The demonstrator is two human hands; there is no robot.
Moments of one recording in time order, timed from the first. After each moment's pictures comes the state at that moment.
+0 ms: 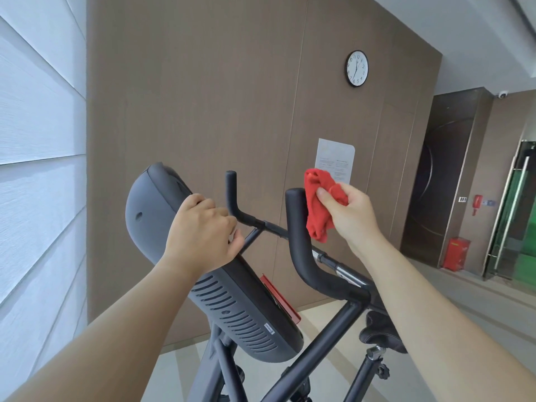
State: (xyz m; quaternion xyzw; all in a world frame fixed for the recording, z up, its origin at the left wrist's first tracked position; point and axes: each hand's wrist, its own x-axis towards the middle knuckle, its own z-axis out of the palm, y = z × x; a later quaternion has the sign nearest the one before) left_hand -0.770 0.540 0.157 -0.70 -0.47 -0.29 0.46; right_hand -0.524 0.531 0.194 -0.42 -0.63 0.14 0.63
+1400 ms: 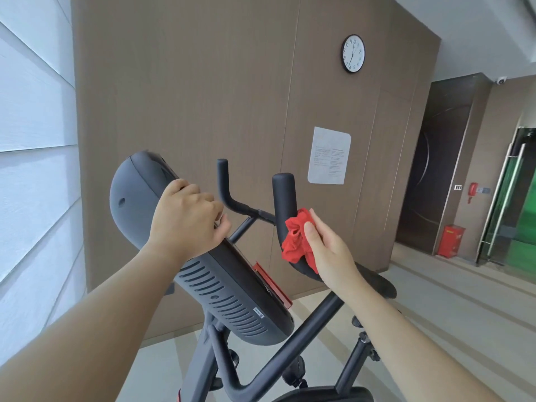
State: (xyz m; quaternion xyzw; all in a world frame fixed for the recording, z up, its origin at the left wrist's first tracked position) left_hand -0.767 0.541 0.157 -0.68 -0.48 -0.28 0.47; right_hand -0.520 0.508 0.111 -0.45 -0.68 0.18 0.55
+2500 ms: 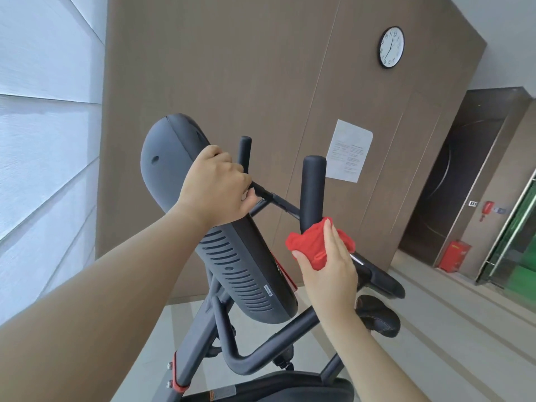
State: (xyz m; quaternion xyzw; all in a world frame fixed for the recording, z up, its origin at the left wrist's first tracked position) left_hand -0.770 0.538 0.155 -0.71 -0.47 -0.28 0.44; right_hand -0.553 0.498 0.055 -0.56 -0.64 -0.16 0.50
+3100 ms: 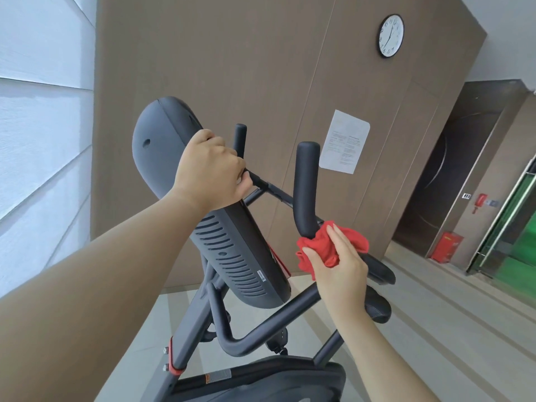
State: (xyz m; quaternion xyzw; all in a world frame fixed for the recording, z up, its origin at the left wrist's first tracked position) left_hand -0.764 0.538 0.155 -0.69 -0.49 -0.30 0.44; right_hand -0.522 0.489 0.044 -0.53 -0.64 -0.12 0.54
